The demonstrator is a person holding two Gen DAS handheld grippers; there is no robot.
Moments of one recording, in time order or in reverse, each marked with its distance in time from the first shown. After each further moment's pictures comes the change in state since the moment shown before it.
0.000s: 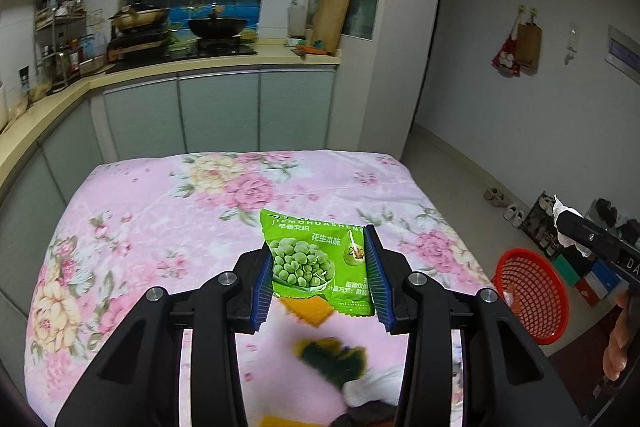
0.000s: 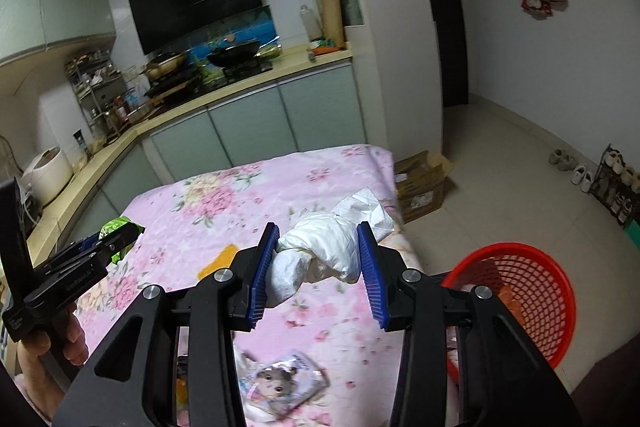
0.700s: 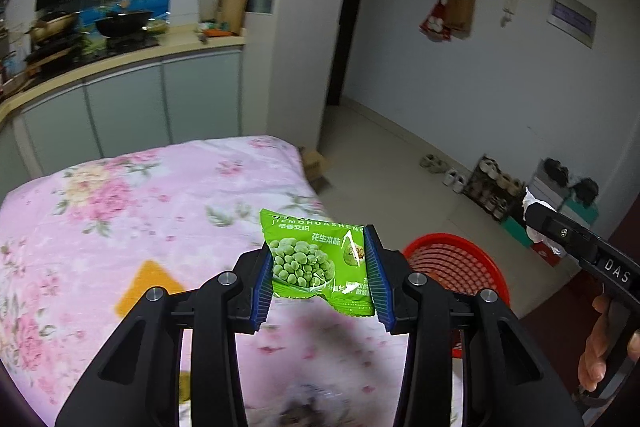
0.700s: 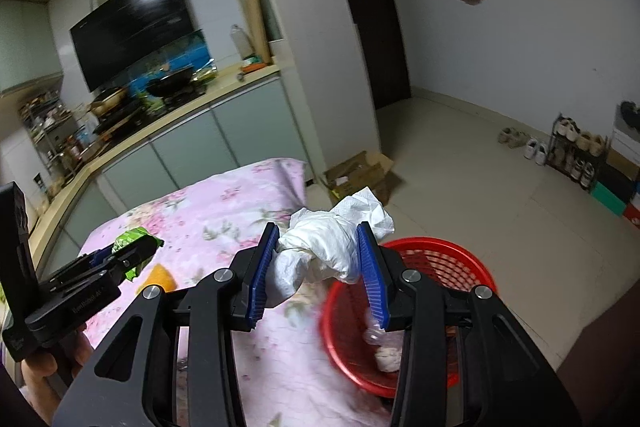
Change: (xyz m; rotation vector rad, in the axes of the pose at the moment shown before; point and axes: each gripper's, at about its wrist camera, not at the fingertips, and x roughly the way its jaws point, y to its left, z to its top) left arm 0.047 -0.141 0.002 0.111 0.088 -0.227; right arm -0.036 -0.106 -0.006 0.140 -0.036 -0.159
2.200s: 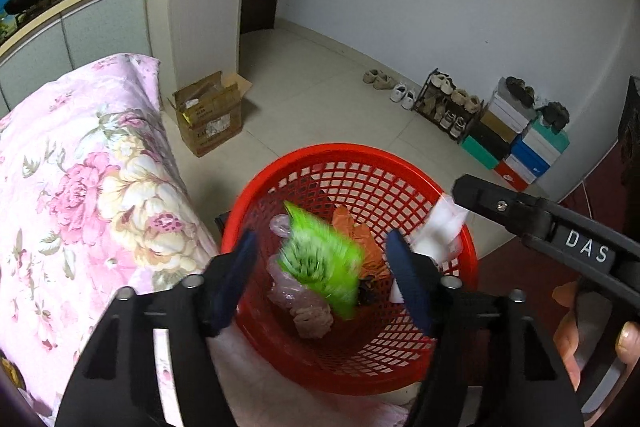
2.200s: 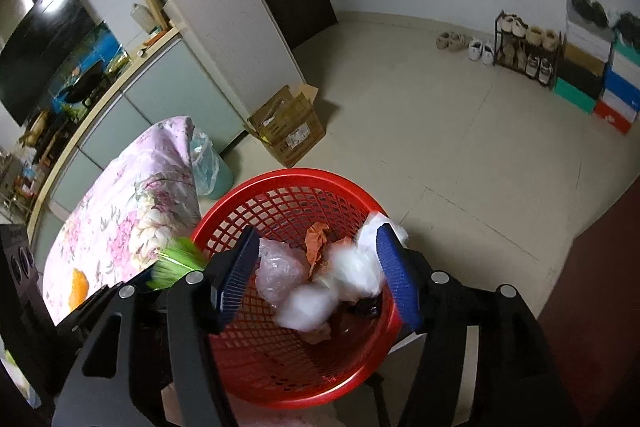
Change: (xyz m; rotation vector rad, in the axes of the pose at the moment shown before) left arm 0.139 -0.131 -0.057 0.104 0.271 -0.155; right arm 0.080 -0.129 -0.043 0.250 0.230 -0.132
